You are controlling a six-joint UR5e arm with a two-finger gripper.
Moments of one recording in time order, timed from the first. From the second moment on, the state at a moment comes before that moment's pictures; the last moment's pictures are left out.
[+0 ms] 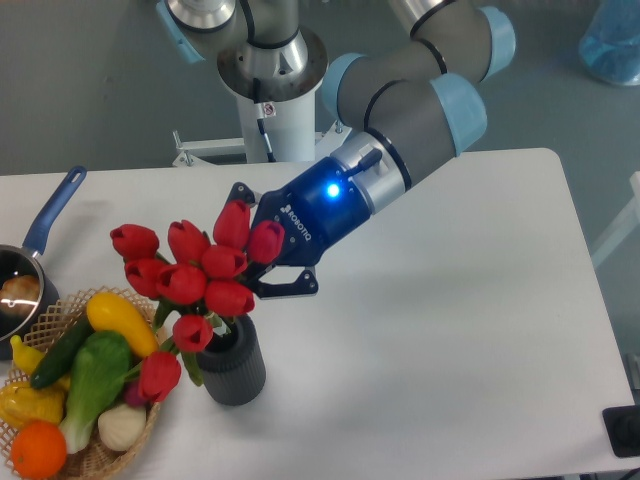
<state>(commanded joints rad) 2.53 -1.91 -1.56 -0.85 0.18 0.91</state>
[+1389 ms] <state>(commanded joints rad) 2.52 -1.99 -1.69 -0.84 0.21 1.05</state>
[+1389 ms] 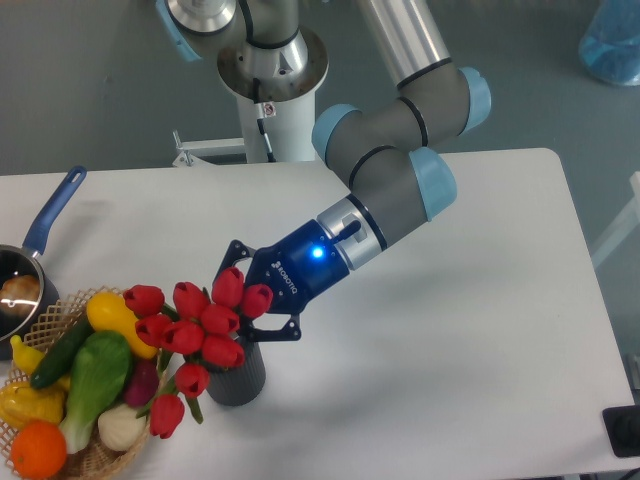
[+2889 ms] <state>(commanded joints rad) 2.63 -1.95 -1.80 -0.84 0.59 1.20</state>
